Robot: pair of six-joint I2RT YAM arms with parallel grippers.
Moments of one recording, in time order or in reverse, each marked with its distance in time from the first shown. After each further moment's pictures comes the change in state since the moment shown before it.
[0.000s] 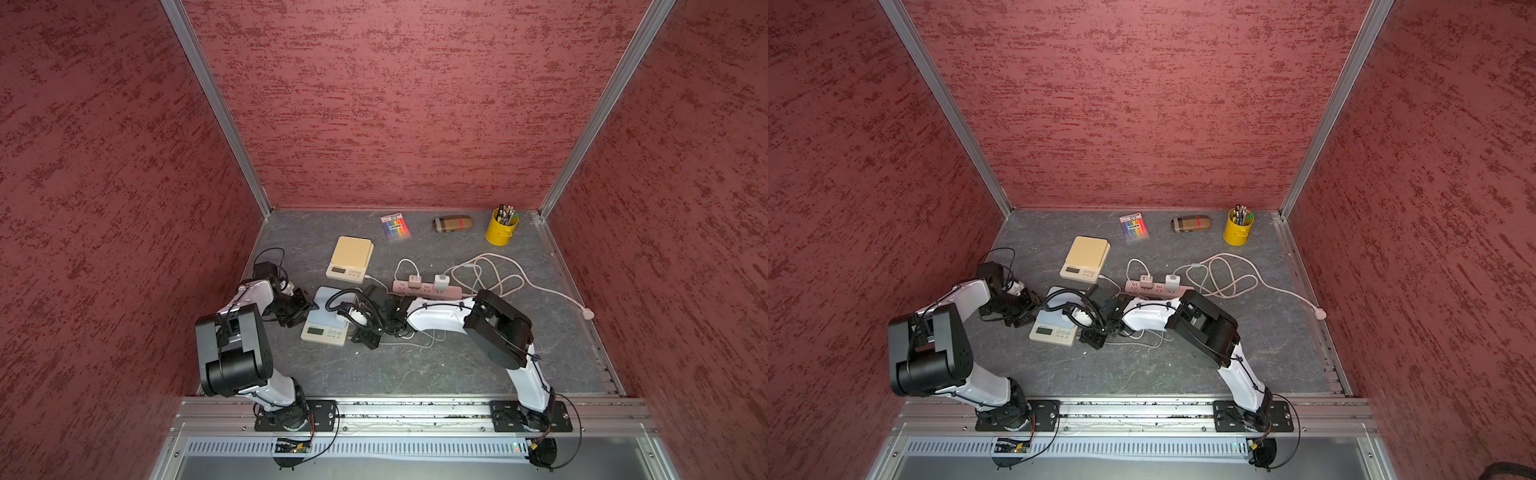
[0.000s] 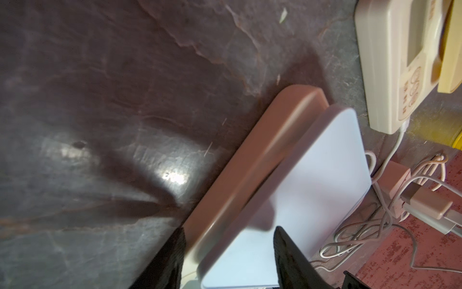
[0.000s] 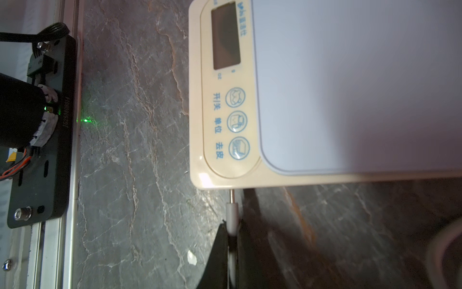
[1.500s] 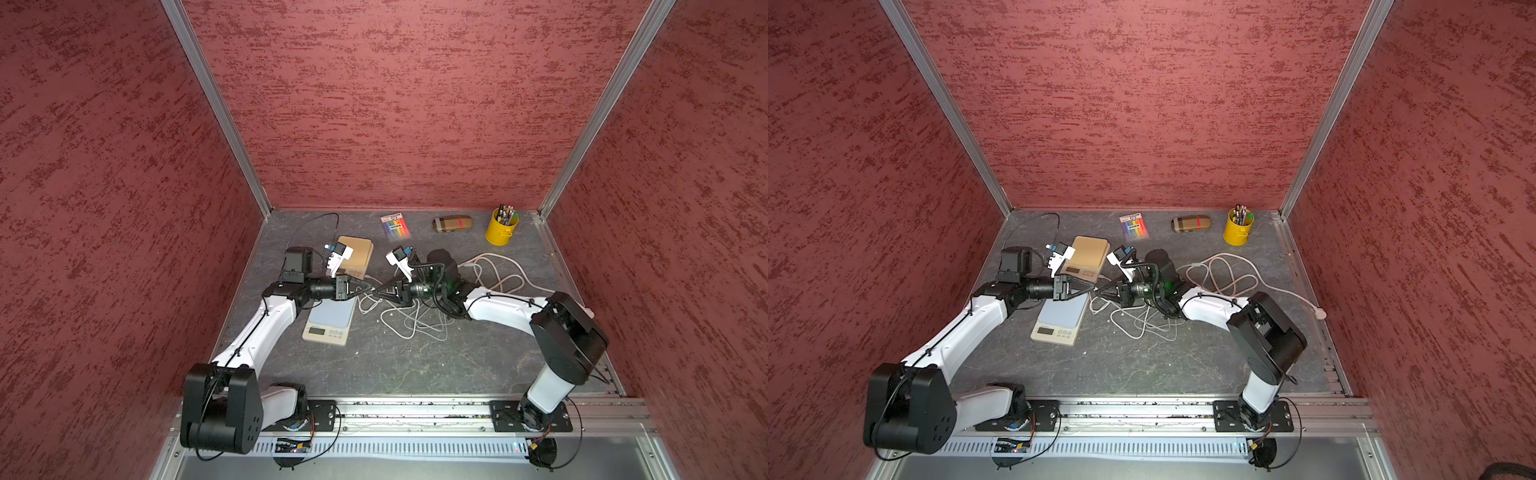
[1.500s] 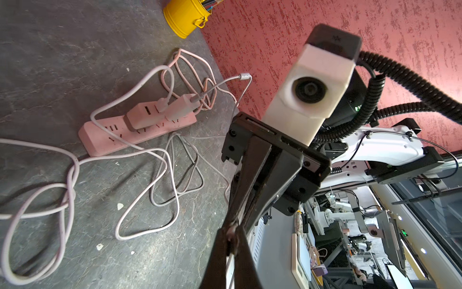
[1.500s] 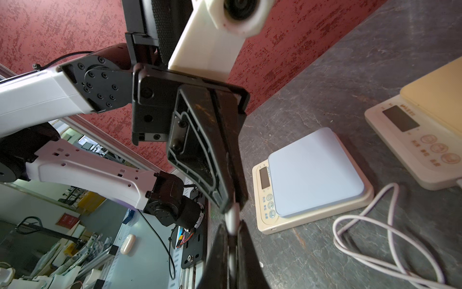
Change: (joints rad) left arm -0.388 -0.287 -0.053 0.435 0.724 0.034; right arm -0.296 -0.402 -0.384 0.694 -0.430 0.579
